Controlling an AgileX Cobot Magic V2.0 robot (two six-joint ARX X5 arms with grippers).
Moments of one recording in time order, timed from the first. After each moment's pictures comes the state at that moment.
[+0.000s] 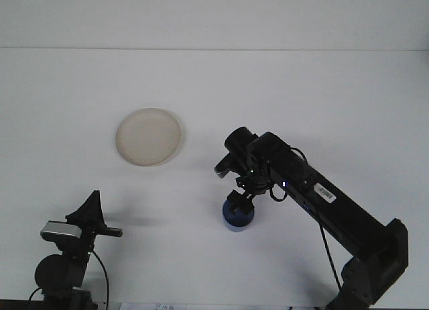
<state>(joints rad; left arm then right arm) -0.10 0.00 0.03 0.17 0.00 -0.02 0.64 1.77 1.59 -1.33 -0.08 -0.15</state>
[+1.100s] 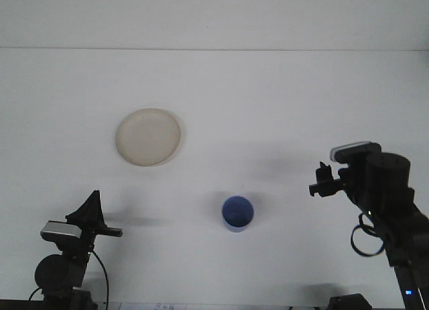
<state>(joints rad) -0.10 0.00 0.03 0.17 0.00 -0.02 0.12 0.93 1.12 -0.80 -0.02 -0.08</state>
